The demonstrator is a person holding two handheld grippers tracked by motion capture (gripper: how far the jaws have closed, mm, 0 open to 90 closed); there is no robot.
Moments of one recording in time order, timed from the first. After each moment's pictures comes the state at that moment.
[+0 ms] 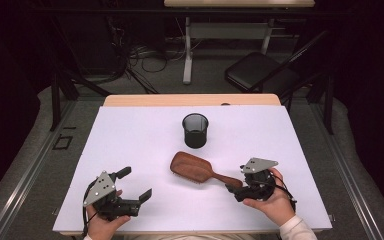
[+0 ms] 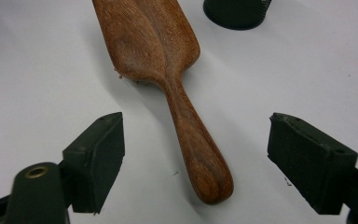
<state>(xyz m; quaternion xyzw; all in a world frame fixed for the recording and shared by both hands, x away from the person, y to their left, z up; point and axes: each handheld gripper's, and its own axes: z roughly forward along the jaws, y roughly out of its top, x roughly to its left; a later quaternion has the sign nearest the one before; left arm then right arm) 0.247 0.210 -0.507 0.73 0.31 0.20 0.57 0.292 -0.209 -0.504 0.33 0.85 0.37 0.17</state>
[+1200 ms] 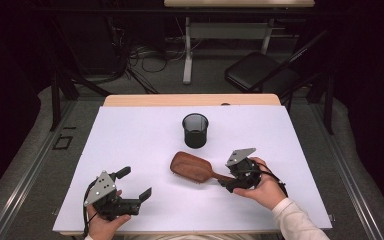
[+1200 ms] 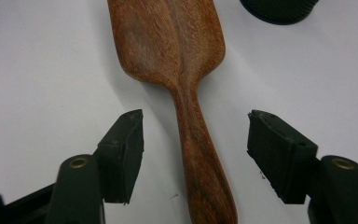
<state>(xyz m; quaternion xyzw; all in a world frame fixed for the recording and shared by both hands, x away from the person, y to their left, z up) 0.248 0.210 -0.509 0.73 0.32 0.20 0.57 0.326 -0.179 -0.504 0.27 0.90 0.31 0.13</state>
